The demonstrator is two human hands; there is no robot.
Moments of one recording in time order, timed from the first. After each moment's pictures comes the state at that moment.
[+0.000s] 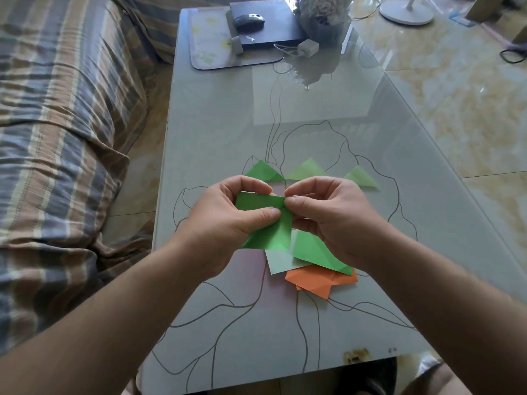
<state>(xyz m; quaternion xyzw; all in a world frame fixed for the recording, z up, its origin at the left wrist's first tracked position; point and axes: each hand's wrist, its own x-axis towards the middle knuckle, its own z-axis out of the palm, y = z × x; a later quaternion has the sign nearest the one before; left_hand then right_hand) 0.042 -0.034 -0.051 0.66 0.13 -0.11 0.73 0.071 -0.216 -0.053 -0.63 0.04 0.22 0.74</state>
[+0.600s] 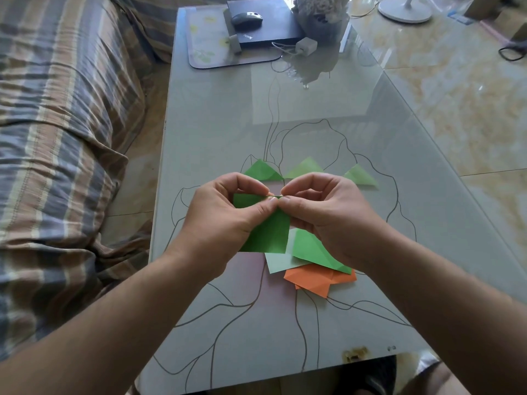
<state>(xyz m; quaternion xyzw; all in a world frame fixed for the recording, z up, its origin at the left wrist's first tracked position) 0.036 -0.041 -0.046 0.70 0.12 -0.04 0.70 0.067 -0.215 -0.052 -0.63 0.02 0.21 0.75</state>
